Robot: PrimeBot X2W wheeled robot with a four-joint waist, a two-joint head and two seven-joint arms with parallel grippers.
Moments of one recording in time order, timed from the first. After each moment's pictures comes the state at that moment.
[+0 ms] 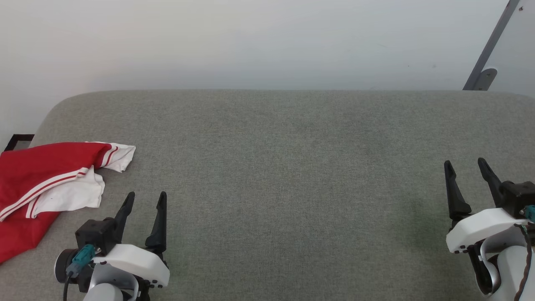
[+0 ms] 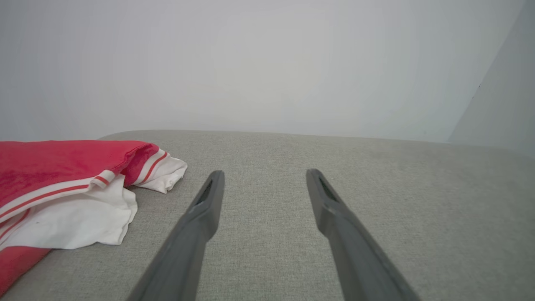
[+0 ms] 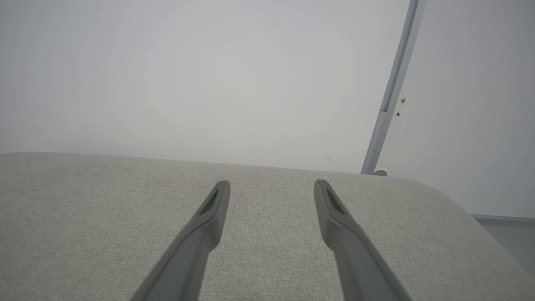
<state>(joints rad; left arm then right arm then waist) -0.16 0.18 -0.08 0.41 -0.28 -0.13 -0.26 -0.27 -0.23 -0.05 0.50 0.19 0.13 -0.26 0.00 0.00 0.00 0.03</state>
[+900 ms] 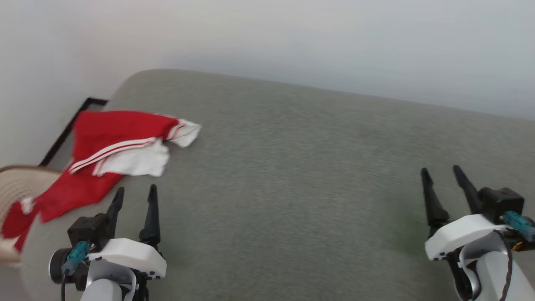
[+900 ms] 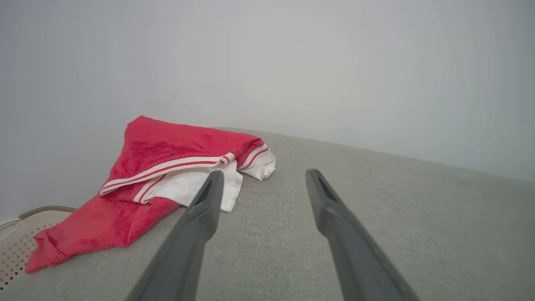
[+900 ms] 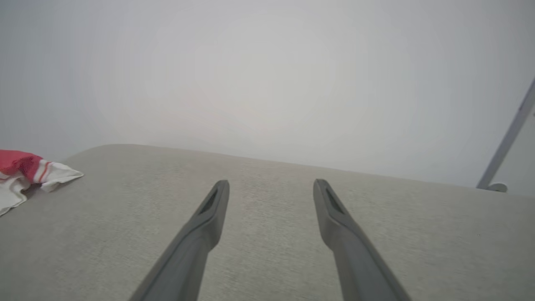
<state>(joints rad) -0.18 0.12 0.02 0.41 -0.21 -0.12 -0.26 -0.25 -0.20 0.01 0.49 0.27 0.13 -0.26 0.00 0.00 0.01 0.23</state>
